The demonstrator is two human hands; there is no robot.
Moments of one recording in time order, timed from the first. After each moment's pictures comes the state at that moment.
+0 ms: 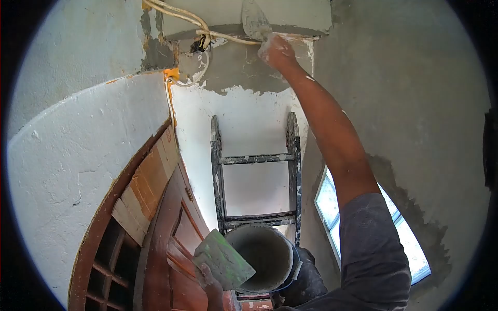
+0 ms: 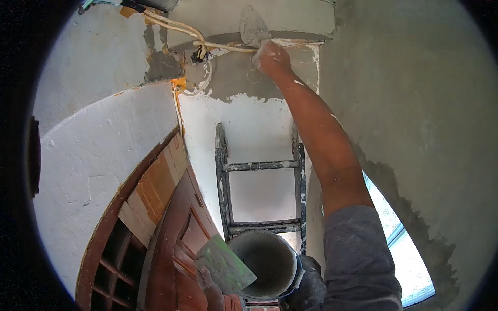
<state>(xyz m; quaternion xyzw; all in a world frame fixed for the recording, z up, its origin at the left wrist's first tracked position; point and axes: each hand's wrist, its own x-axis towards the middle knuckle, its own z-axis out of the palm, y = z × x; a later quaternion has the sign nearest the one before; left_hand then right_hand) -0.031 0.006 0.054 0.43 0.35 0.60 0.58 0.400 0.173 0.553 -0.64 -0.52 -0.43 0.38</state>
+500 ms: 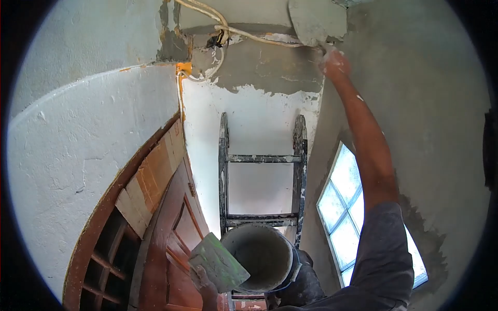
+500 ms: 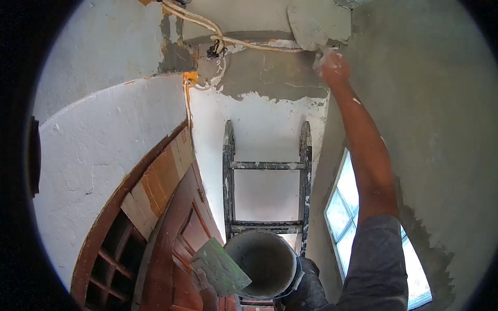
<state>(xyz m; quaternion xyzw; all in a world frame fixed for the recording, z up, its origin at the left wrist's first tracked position) -0.053 0.002 0.033 0.41 0.38 0.60 0.57 0.419 0.067 0.552 -0.72 -0.38 -0.48 0.33</state>
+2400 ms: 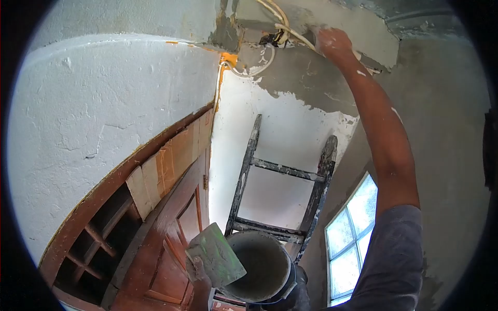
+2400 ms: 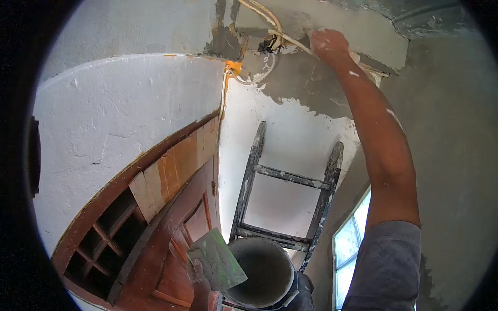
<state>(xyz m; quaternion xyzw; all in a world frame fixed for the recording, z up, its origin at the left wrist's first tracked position) -0.027 0.018 0.036 0.35 0.32 0.68 0.56 0.315 0.164 0.633 -0.60 -0.53 -0.60 0.02</state>
